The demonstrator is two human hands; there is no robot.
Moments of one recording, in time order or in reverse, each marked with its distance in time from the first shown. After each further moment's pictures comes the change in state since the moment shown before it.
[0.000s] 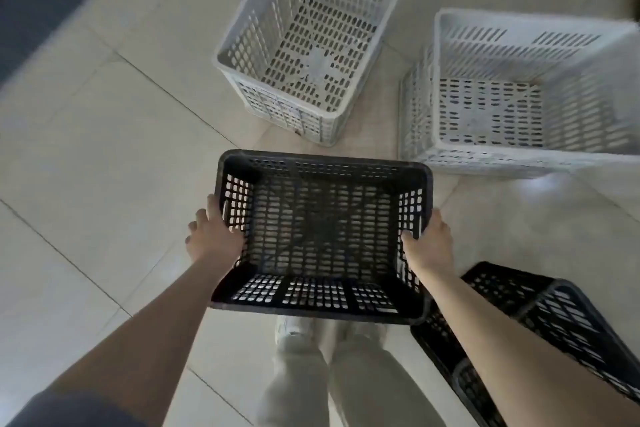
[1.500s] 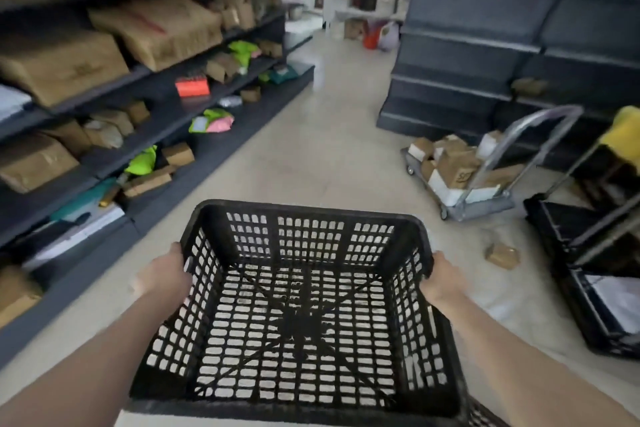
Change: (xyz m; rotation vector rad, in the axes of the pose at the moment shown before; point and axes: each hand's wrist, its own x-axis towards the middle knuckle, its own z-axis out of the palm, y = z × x) left_hand -0.186 0.102 -0.417 0.099 0.469 0.385; right_hand -0.208 -0.124 -0.399 -0.050 0.415 -0.085
